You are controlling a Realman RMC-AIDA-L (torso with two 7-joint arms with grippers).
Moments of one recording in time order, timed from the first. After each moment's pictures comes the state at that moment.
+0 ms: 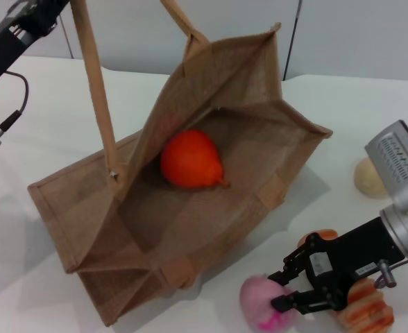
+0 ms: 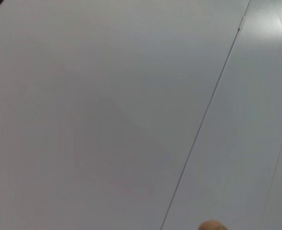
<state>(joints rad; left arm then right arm) -0.61 -2.00 0.22 0.33 -1.58 -1.67 1.80 0.86 2.01 -1.00 -0.35 -2.27 -1.55 1.34</state>
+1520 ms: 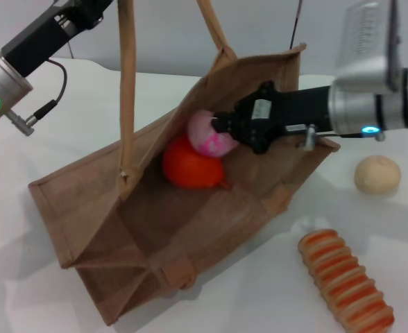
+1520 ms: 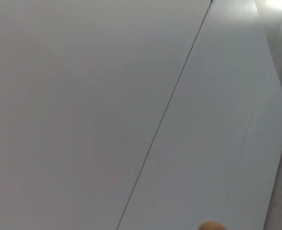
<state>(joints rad) -0.69 -2.02 0.23 0.32 -1.51 -1.67 1.80 1.02 2.03 -0.80 -0.31 -2.04 -1.22 1.17</state>
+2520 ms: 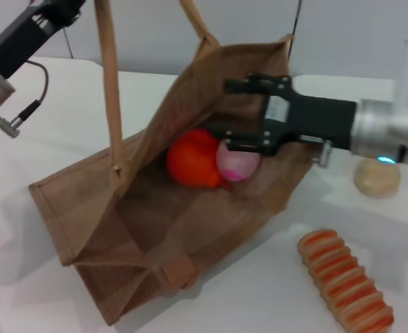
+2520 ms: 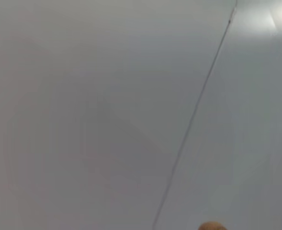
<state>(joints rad) -0.66 -2.02 0.22 0.32 -1.56 -1.65 1.81 0.91 2.02 -0.79 -0.16 -1.70 -1.31 0.72</state>
